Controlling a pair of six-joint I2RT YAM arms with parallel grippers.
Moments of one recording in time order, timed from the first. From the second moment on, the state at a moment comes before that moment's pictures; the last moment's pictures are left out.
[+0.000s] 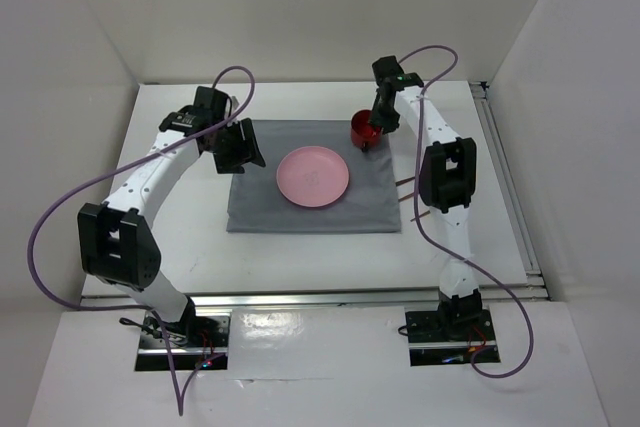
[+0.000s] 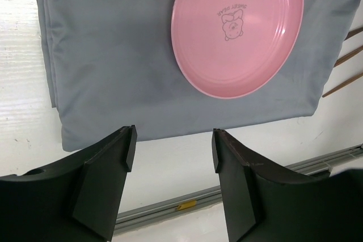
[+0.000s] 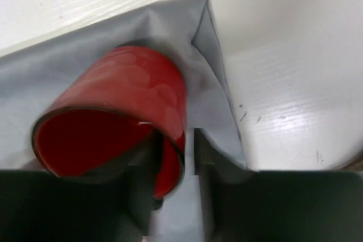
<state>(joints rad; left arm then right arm) -0.21 1.61 1.44 -0.84 0.22 -0.50 0.24 2.38 2.25 -0.95 0.19 0.54</state>
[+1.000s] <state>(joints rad) -0.30 1.45 1.61 -0.82 0.05 -0.45 -0.04 1.59 1.22 -0.64 0.11 0.64</state>
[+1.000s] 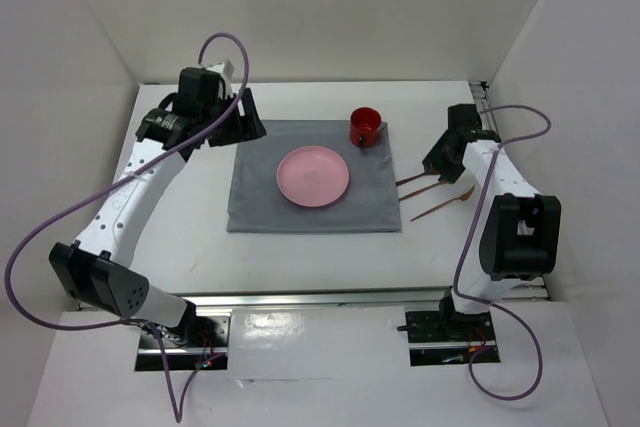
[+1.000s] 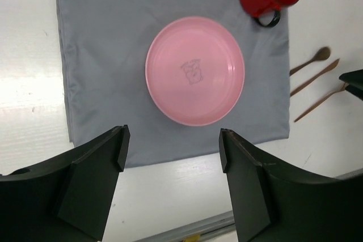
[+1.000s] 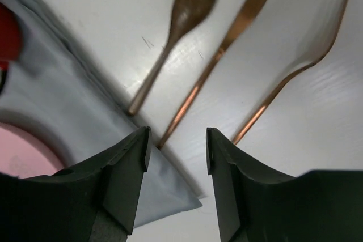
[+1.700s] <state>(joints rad) -0.38 1.44 1.53 -0.84 0.09 -0.42 0.01 1.68 1.09 -0.64 0.19 0.85</state>
